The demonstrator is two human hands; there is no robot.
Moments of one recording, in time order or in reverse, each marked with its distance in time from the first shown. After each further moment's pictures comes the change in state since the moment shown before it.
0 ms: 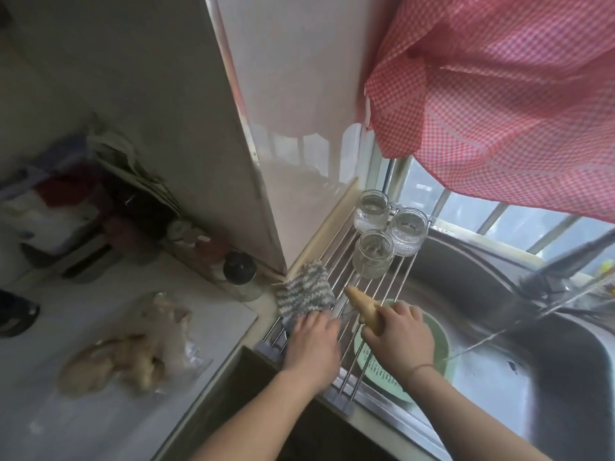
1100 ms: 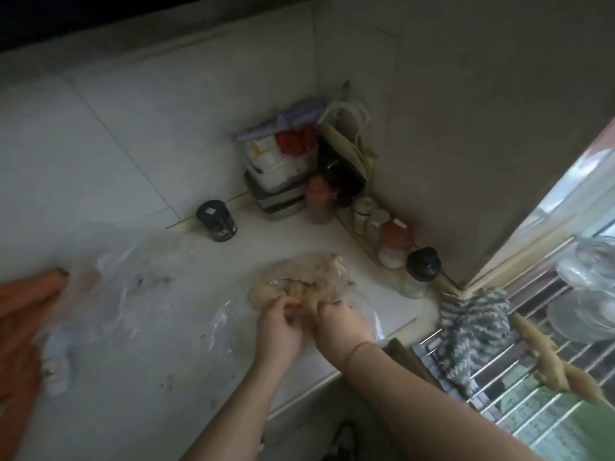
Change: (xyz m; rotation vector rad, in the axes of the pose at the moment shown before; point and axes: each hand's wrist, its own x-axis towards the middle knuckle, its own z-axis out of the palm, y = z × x) left_hand -0.162 -0.227 -0.058 -0.727 0.599 -0.910; right_hand -0.080 -0.329 0.024 0.026 -0.465 -0.731
